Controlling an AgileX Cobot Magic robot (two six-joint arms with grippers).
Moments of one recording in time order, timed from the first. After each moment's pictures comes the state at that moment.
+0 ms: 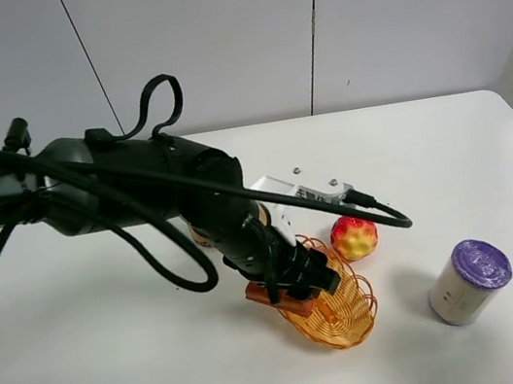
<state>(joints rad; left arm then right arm) -0.93 1.91 -1.20 -0.23 0.52 -0.04 -0.10 0.00 -0.48 -0.05 1.06 0.04</state>
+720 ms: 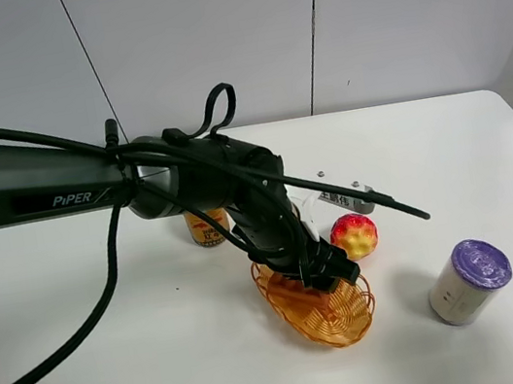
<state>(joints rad) -0.92 2.08 -1.36 -0.24 0.56 -0.04 -0.10 0.00 -0.48 -0.05 1.06 0.04</state>
